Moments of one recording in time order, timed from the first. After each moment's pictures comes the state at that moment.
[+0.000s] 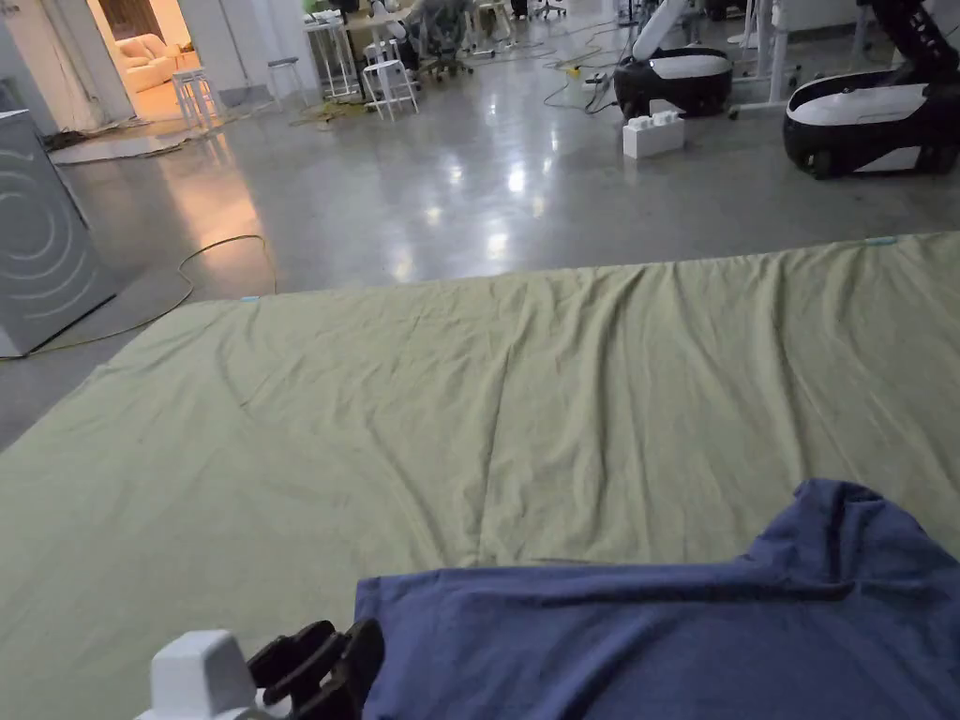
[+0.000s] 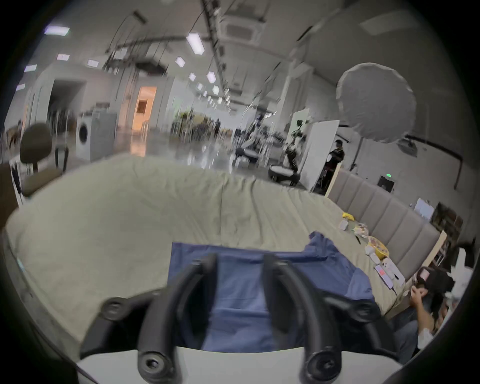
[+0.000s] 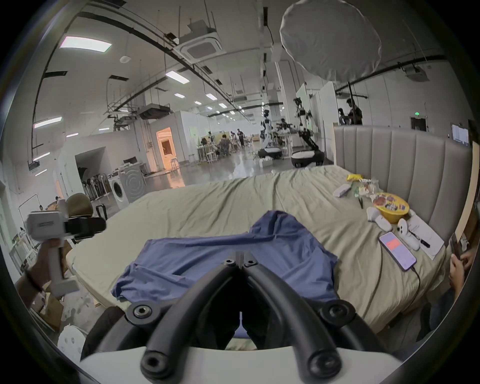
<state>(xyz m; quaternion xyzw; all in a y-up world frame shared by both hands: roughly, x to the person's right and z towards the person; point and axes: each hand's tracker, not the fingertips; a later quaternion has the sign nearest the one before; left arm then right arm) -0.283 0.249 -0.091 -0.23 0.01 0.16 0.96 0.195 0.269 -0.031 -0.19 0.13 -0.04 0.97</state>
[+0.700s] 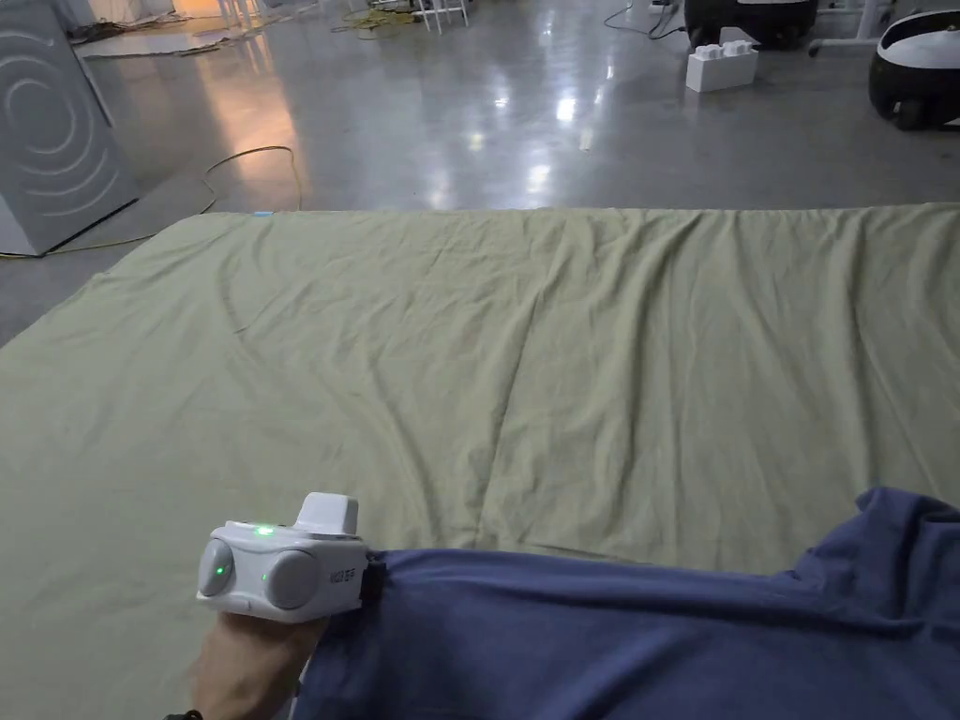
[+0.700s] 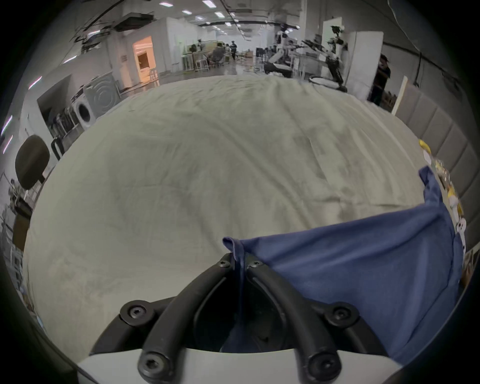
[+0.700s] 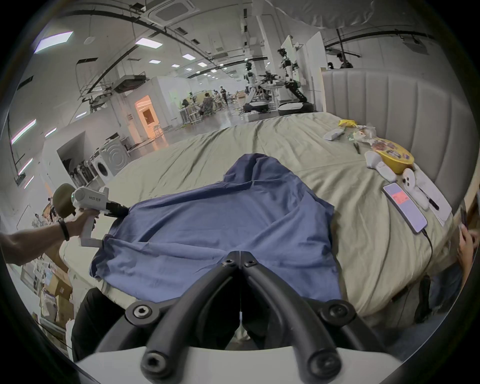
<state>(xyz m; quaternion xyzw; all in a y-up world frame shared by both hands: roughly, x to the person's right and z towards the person) -0.328 0.109 -0.310 -0.47 0.08 0.02 0.88 0.224 0.209 -0.099 -0.33 0.12 -0.06 0.93</state>
